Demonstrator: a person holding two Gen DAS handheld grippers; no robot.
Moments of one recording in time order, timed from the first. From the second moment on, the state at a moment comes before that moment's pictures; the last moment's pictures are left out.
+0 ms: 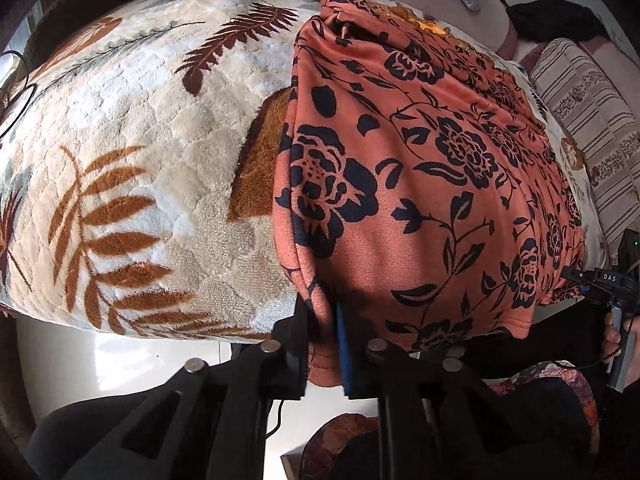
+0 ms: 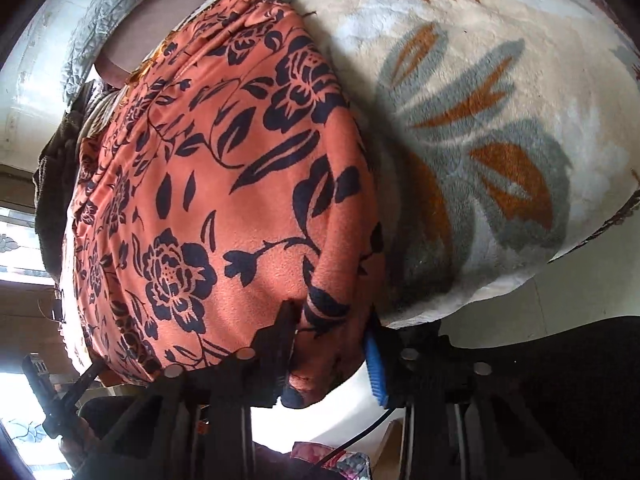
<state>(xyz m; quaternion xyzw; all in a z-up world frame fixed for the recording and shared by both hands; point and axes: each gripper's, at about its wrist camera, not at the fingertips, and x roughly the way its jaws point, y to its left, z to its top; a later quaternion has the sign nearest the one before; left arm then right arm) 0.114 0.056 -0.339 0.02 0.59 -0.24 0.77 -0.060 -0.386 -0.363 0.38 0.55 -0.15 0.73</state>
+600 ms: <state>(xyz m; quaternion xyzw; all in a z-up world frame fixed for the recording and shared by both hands) 0.147 0.064 -0.255 -0.08 0.52 -0.36 0.77 -0.076 -0.401 -0.257 0.46 0.38 0.00 0.80</state>
